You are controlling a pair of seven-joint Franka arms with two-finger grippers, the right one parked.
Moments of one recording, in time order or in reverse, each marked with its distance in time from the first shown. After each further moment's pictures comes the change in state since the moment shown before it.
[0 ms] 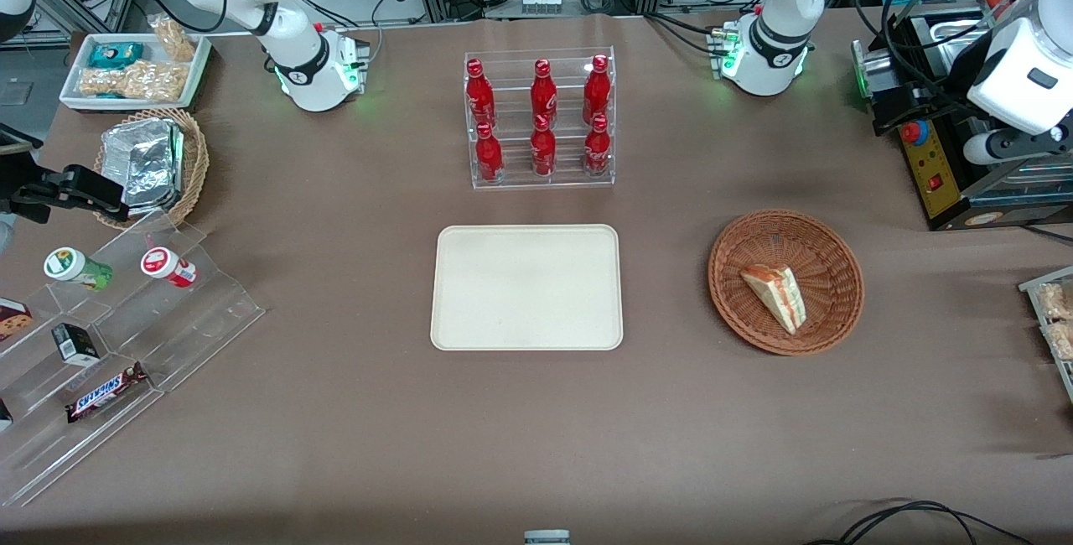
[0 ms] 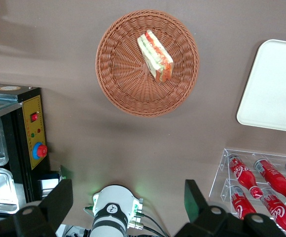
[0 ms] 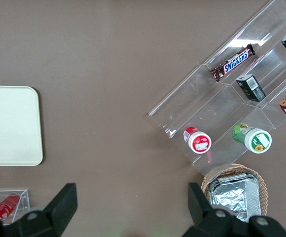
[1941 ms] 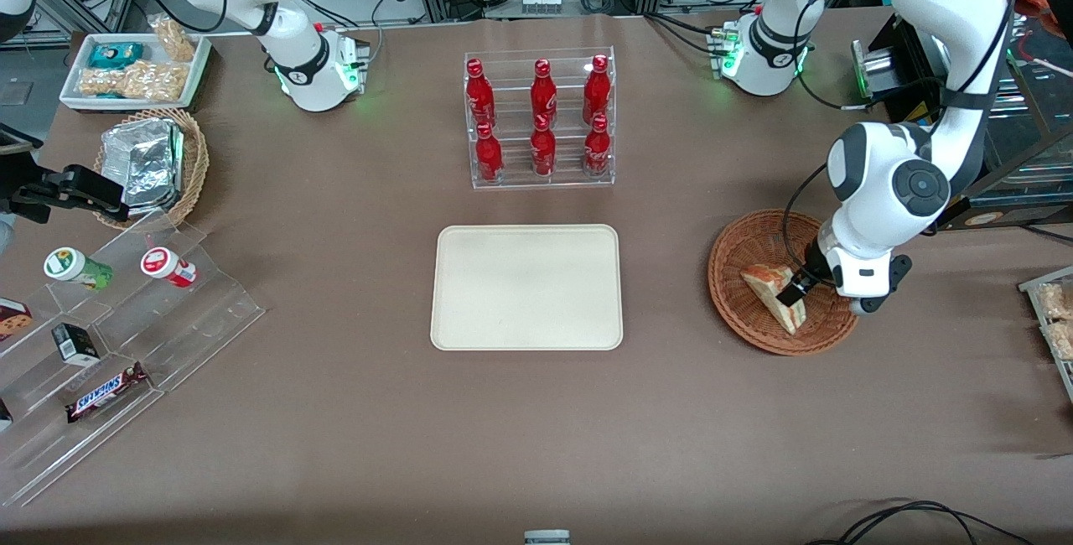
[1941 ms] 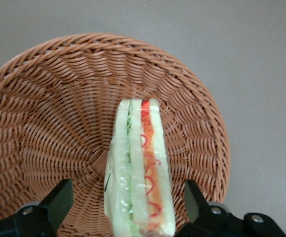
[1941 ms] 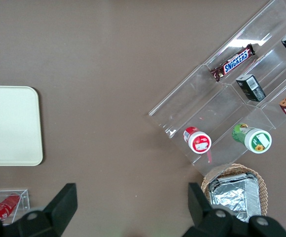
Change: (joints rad) arm -0.001 0.248 0.013 -0.744 0.000 1.250 -0.598
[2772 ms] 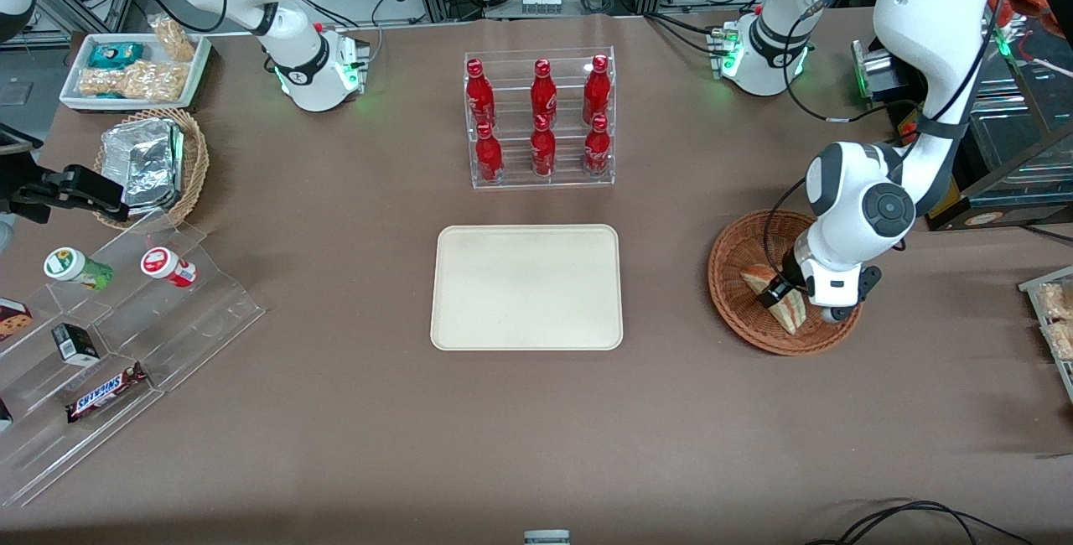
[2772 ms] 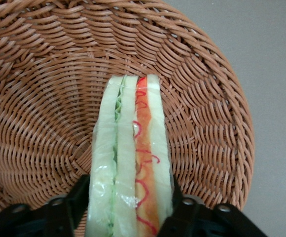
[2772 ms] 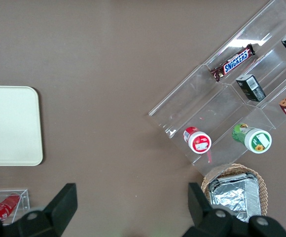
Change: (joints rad) arm -0.002 0.089 -0.025 -0.003 0.000 0.037 -0.002
